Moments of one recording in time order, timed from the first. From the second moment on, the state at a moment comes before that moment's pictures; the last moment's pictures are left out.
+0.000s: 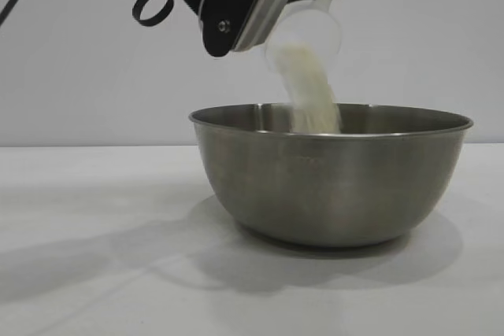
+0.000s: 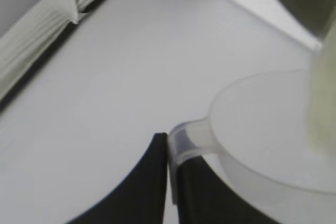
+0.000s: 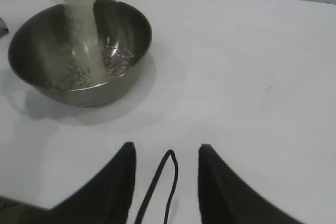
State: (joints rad) left arm -0.61 1.89 -0.92 0.57 -1.00 2.05; right arm 0.32 -0.02 -0.49 0.01 1.14 0.01
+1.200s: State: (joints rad) left arm -0.39 1.89 -0.69 -0.01 -1.13 0.09; right arm 0.32 -0.02 -0.49 0.01 1.14 0.01
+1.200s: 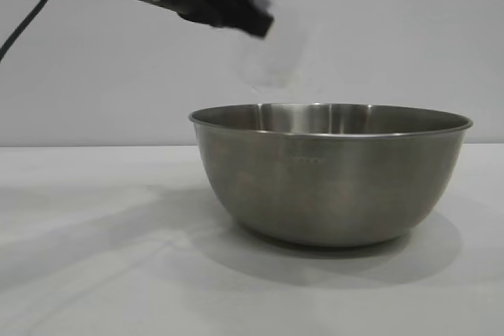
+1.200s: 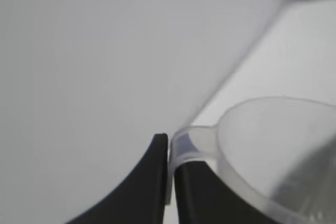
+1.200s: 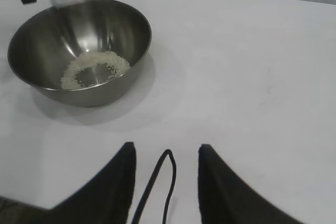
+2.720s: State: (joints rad) left arm -0.21 2.05 -0.29 -0.10 -1.14 -0.04; right arm 0.32 -0.02 -0.49 0.01 1.14 0.01
